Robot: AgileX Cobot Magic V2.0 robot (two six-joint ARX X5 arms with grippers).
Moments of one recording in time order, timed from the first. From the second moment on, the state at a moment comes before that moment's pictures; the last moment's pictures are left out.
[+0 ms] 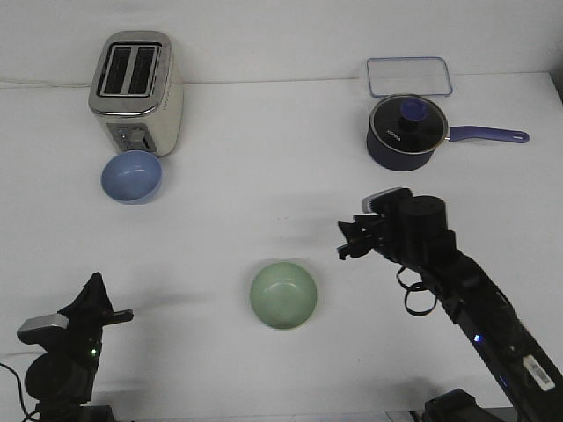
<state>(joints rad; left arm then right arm) 0.00 0.14 0.20 0.01 -0.06 -0.33 0.26 1.11 0.96 -0.41 -0.31 0.14</state>
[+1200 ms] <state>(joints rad) 0.19 1.82 1.45 -0.33 0.14 -0.32 0.10 0.79 0.57 -0.13 -0.31 0.06</state>
